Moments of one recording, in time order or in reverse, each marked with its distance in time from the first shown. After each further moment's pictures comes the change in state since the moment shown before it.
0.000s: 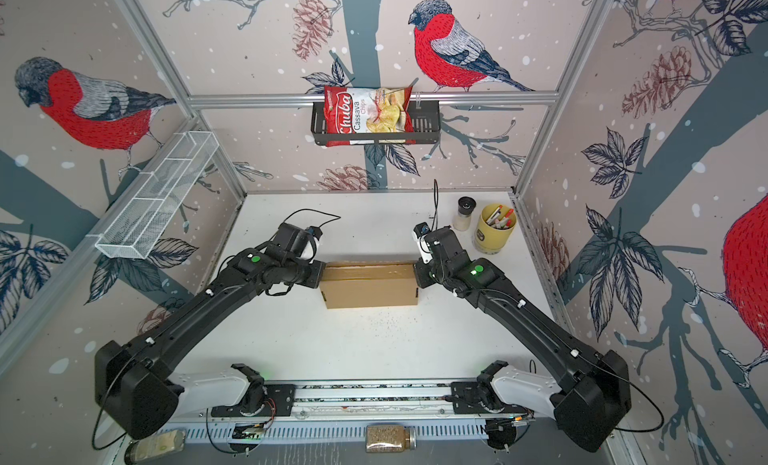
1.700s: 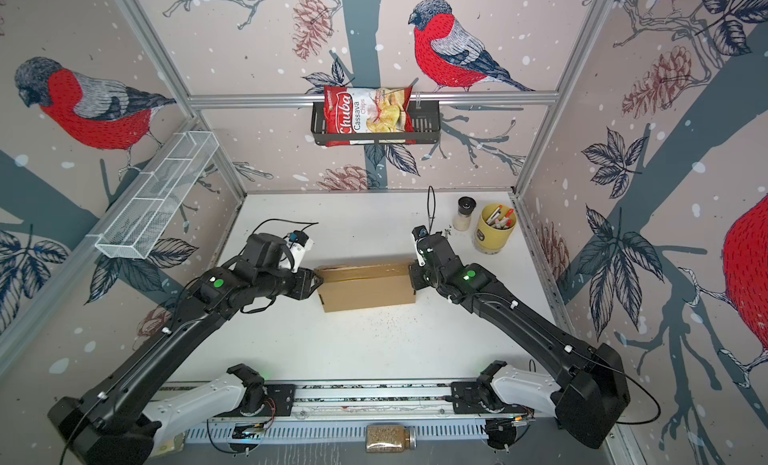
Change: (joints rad) left arm 0.013 -0.254 -0.032 -0.032 0.138 -0.047; right arm 0.051 0.012 -0.057 0.085 0.070 0.107
